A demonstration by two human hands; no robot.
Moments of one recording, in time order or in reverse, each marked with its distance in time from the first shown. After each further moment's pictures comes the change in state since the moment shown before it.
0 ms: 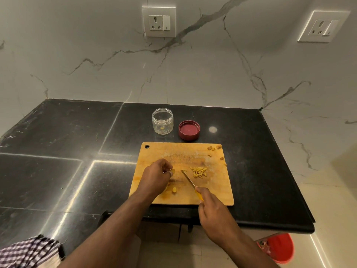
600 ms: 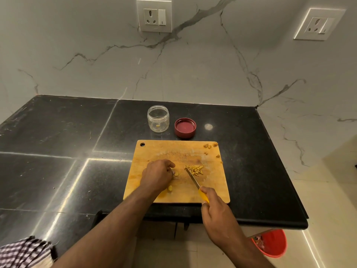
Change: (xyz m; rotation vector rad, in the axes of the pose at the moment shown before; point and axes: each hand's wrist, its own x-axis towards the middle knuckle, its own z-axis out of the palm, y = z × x) left_hand 0.016 0.007 0.018 0.243 -0.059 0.031; right_hand -0.013 0.003 -0.007 0.053 0.047 0.111
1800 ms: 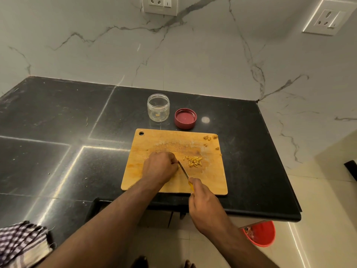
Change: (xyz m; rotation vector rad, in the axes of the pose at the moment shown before) left_hand -0.002 0.002 0.014 0.102 0.040 0.018; right_hand 0.004 -0.024 0.016 -0.143 -0.027 -0.053
